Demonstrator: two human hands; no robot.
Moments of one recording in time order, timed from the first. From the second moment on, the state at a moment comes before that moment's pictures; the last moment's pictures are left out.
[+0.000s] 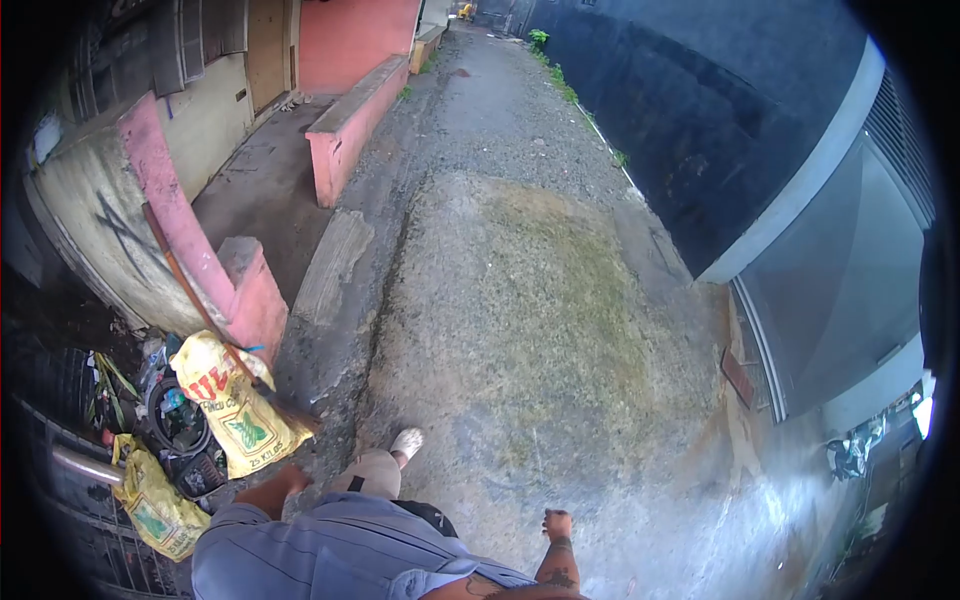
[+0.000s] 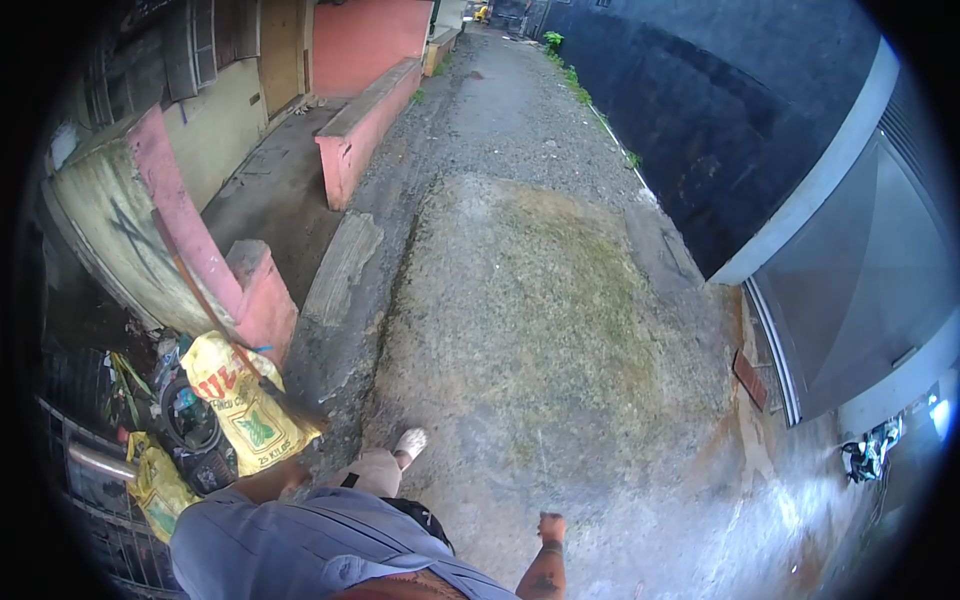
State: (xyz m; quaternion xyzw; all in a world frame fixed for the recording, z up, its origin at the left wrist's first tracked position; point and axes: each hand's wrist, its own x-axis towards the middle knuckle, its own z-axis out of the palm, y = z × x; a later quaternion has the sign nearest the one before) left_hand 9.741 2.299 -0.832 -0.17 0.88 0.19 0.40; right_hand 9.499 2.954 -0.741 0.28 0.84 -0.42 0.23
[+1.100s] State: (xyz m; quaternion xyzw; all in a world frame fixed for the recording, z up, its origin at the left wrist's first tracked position) left_hand 9.157 2.345 -0.771 -0.09 0.92 0.17 0.33; right_hand 9.068 2.912 -0.846 -0.38 0.87 -0.09 0.31
